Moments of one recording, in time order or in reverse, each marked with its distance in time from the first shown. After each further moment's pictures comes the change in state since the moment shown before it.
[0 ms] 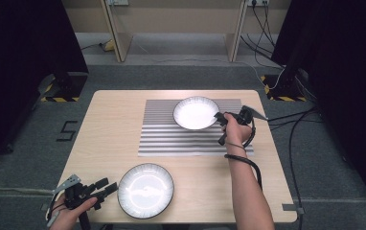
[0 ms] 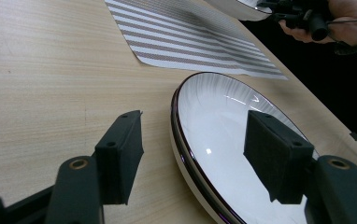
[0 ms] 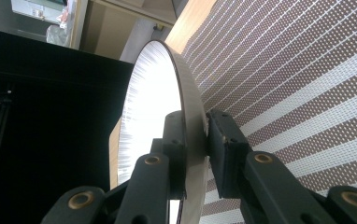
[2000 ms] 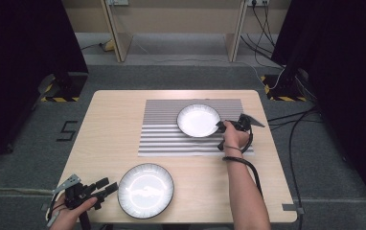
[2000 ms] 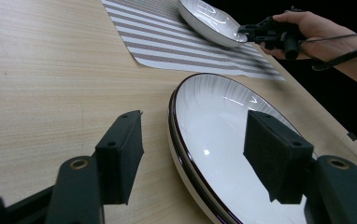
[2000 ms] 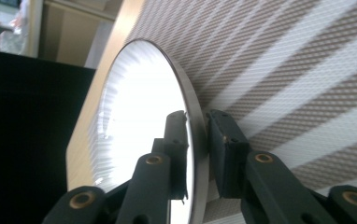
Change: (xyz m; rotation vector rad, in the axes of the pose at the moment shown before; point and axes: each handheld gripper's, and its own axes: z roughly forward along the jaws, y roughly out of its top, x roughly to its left) left arm -0.001 0.000 0.001 -0.004 -0.007 0.003; right arm -0.042 -0.002 0.023 -0.018 -0.132 0.029
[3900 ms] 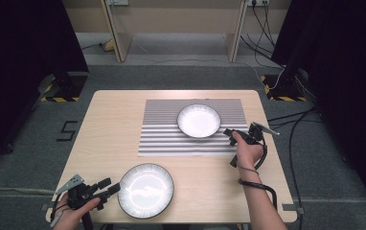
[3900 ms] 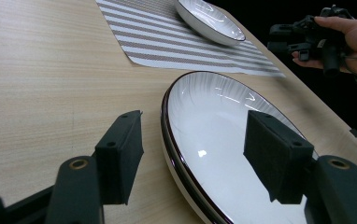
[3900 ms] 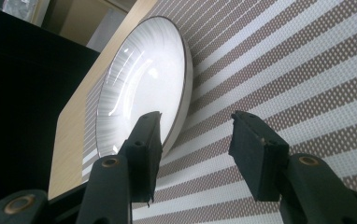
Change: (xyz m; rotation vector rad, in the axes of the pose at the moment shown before) left arm -0.006 -0.001 0.004 0.002 0.003 0.020; right arm -0.010 -0.026 -0.072 -0.021 0.008 -0.198
